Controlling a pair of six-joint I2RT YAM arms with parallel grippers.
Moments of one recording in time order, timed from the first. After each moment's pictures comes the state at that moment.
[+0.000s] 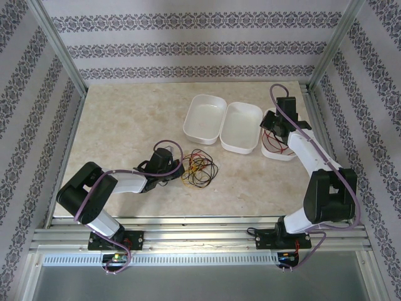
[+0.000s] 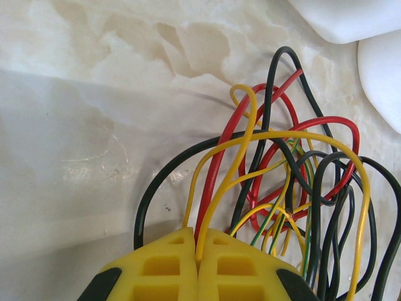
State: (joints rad) left arm -0.56 1.58 0.54 0.29 0.14 -0.88; right arm 0.03 1.51 1.10 -0.39 0.01 0.53
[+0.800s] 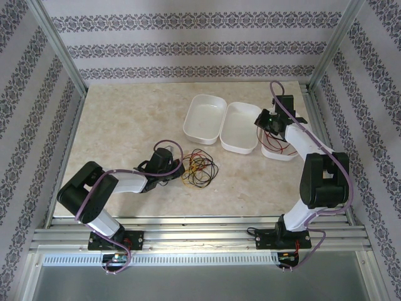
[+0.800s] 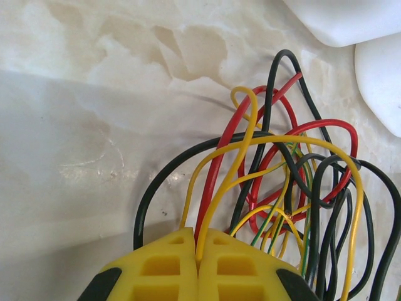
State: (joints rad) left arm -0.56 1.59 0.54 0.31 0.14 -0.88; right arm 0.01 1.65 1.15 -0.32 -0.23 0.55
